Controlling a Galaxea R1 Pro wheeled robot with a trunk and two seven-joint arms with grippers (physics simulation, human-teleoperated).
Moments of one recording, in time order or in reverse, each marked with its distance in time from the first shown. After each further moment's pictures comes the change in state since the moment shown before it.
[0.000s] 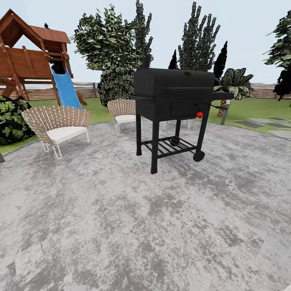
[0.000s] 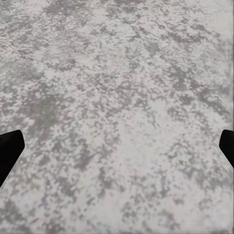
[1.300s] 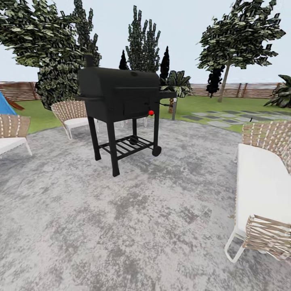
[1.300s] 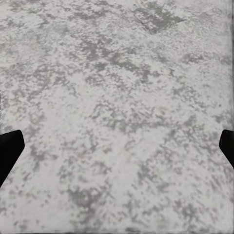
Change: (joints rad) left arm 0.000 0.000 -0.004 0.000 -0.003 -0.001 -0.004; right arm 0.000 -0.005 -0.007 -0.005 -0.003 0.003 0.005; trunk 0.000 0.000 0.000
